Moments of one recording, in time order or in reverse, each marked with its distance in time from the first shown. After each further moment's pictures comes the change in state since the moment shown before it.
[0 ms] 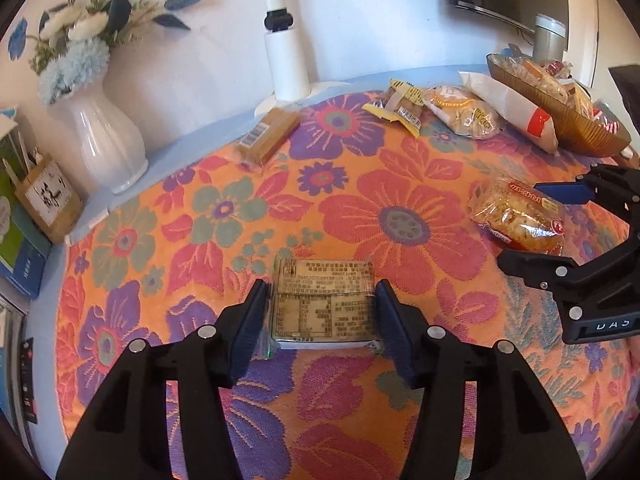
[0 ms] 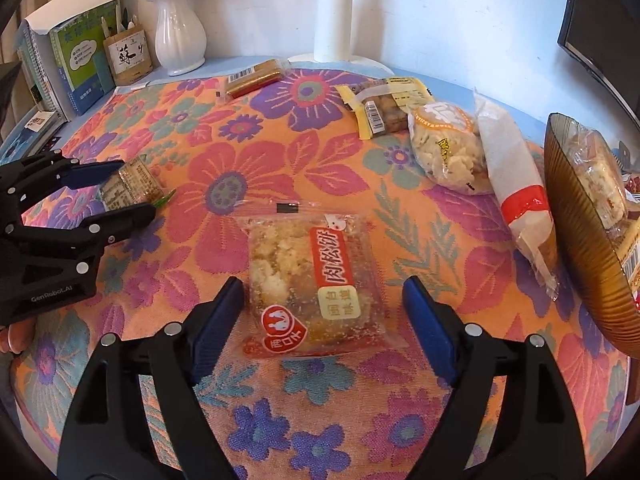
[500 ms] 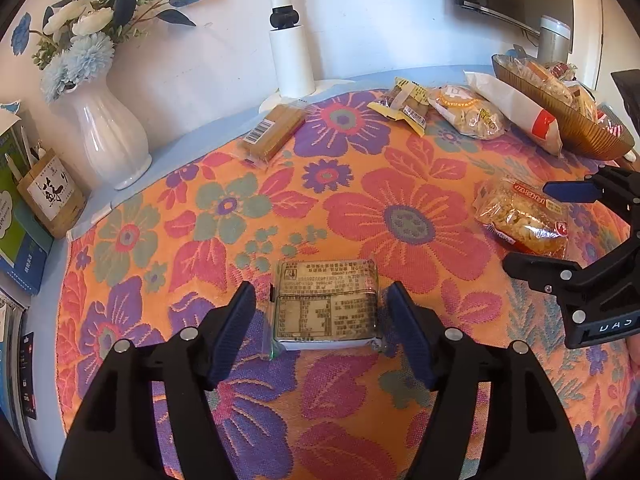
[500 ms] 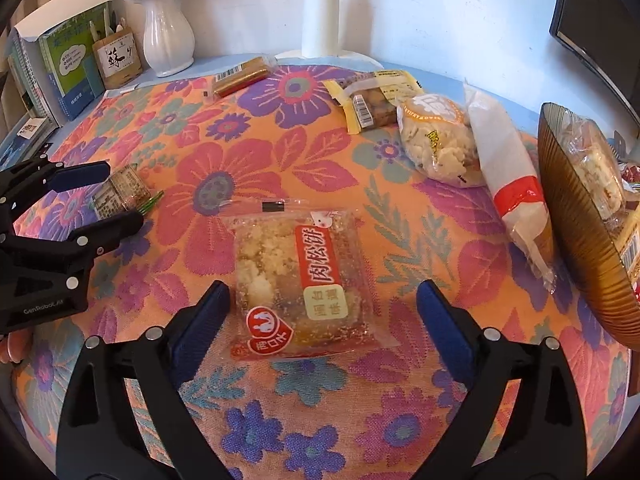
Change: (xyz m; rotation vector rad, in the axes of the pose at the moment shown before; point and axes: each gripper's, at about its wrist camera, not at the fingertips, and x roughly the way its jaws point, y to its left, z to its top) left arm 0.002 0.003 0.000 -0.024 0.012 -0.004; right arm 0.002 -0.005 0.000 0.033 0.014 -0.020
